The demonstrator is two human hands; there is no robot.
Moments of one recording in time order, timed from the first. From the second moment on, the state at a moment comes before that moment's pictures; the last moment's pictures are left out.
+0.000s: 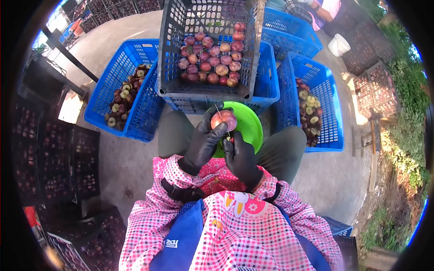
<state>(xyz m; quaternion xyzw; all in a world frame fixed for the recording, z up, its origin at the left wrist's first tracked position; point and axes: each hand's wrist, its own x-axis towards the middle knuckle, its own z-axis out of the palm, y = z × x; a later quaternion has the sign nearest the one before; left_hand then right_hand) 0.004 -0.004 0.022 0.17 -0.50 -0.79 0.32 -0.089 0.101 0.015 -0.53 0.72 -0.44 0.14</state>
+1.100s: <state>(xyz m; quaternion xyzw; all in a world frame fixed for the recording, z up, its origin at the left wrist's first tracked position) -0.003 -0.014 0.043 0.17 -0.78 -0.47 0.37 -0.092 0.104 0.007 -0.48 0.67 -0.54 0.16</state>
